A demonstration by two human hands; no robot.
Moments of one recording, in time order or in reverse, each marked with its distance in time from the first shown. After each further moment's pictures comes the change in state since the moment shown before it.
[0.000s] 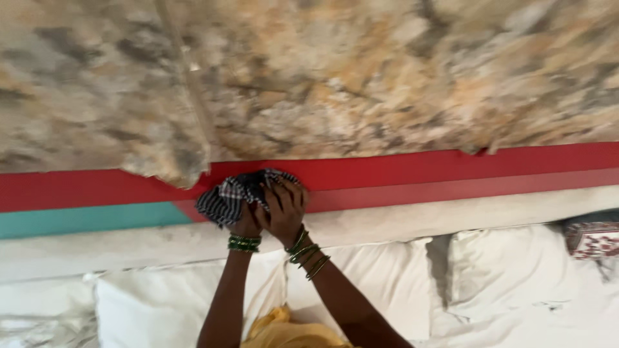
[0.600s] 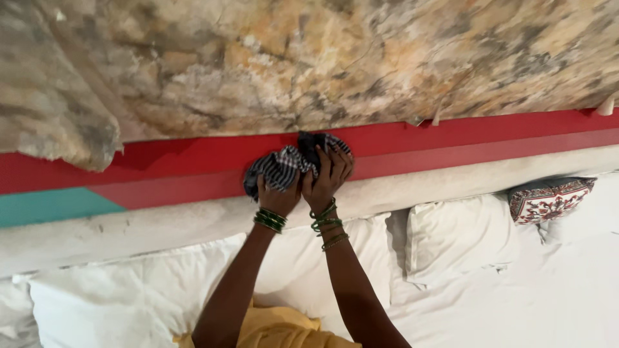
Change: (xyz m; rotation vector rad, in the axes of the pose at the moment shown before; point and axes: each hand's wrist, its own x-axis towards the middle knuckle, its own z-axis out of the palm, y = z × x) left_hand -0.021 0.175 0.102 0.047 -0.021 0.357; right_hand -0.011 0.156 -0.109 -0.160 0.180 0.214
